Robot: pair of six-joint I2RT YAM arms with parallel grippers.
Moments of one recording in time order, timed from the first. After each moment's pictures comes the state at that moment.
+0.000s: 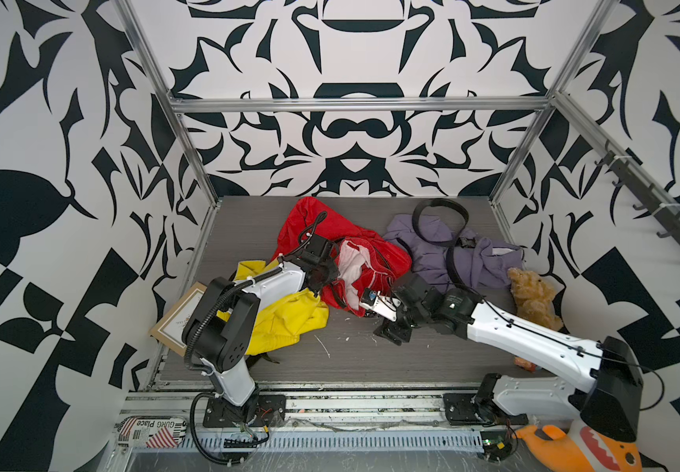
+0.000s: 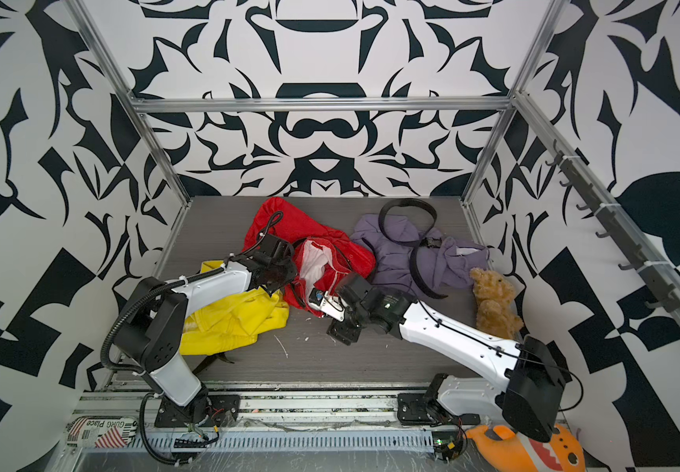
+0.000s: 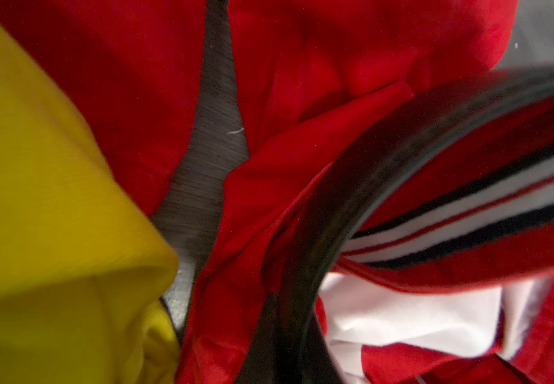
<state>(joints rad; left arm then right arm) -0.55 1.71 1.06 -0.31 0.01 -0.94 0.89 1.27 0.88 -0.60 -0.11 -0.30</state>
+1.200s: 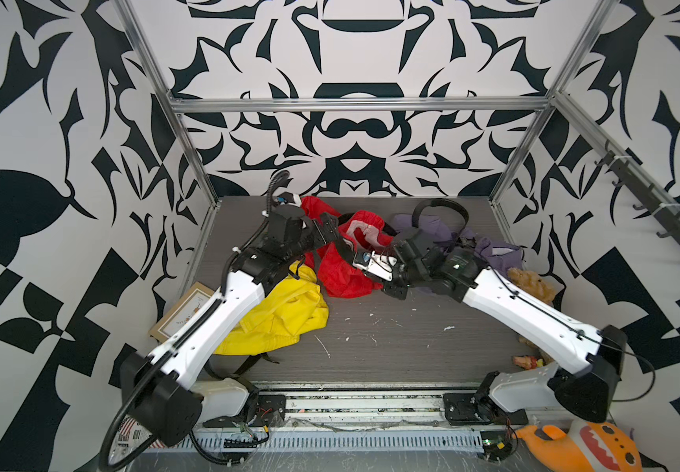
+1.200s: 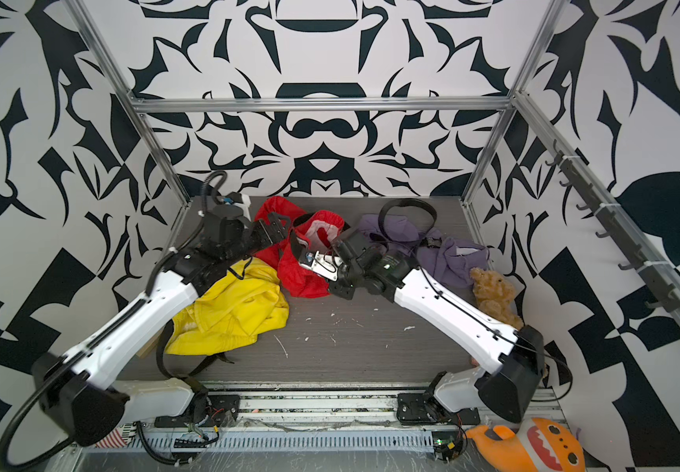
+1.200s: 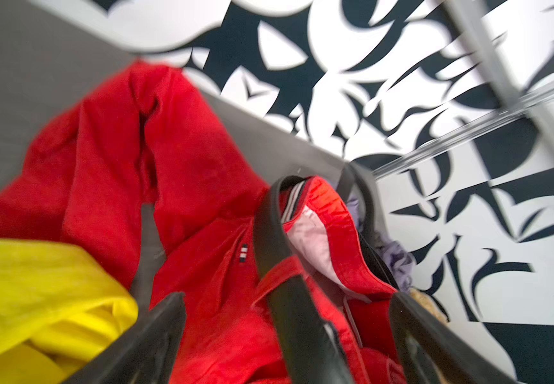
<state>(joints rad) -0.54 1.20 1.24 -0.38 -0.06 -0.72 0.78 1.35 1.42 -0.82 -0.04 -0.52</state>
